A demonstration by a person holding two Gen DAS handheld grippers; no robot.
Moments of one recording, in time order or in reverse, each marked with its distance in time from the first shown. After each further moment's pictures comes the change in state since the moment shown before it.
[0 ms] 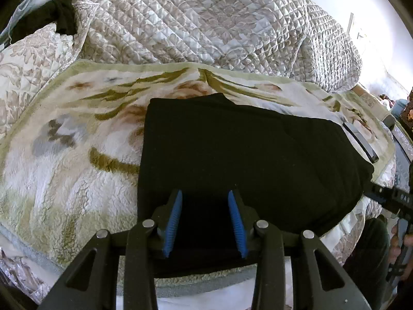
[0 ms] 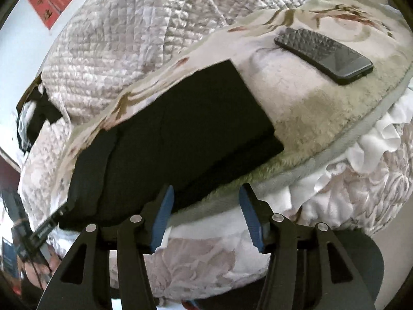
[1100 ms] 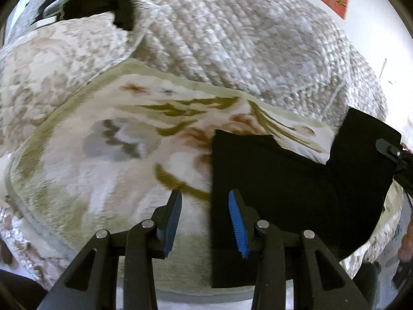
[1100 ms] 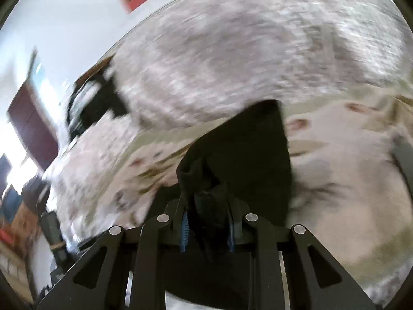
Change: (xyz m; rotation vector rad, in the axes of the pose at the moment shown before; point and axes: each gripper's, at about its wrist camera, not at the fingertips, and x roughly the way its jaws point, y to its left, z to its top) left arm -0.029 0.062 0.017 -0.231 -0.095 0.104; right arm 0.005 0.197 0.052 -0.355 -0.072 0.259
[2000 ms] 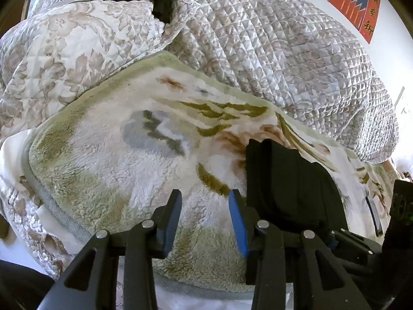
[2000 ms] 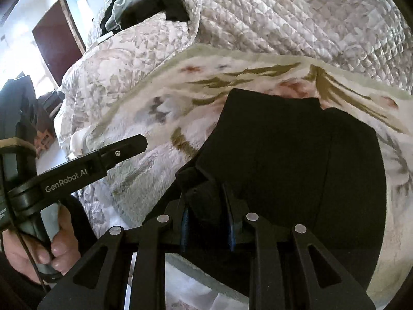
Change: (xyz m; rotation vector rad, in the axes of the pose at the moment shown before) left arm -0.009 0.043 0.000 -0.132 0.001 0.031; right arm 0.107 0.097 -0.089 -0.275 0.290 0.074
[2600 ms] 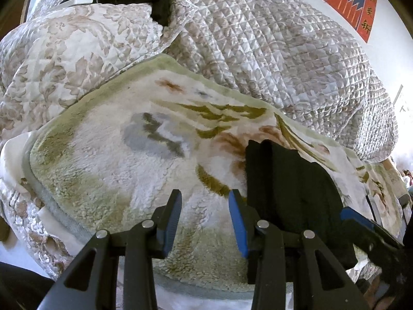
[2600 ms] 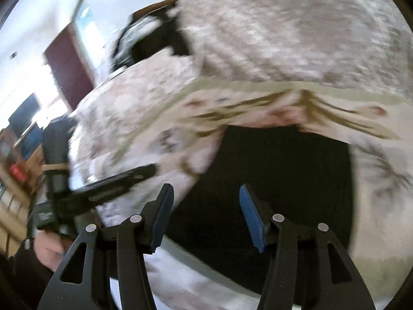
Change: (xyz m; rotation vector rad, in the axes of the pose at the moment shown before) left arm -0.002 -0.001 -0.002 0.017 -0.019 -0.008; right arm -0.061 -0.029 -0.009 0.076 -0.170 0.037
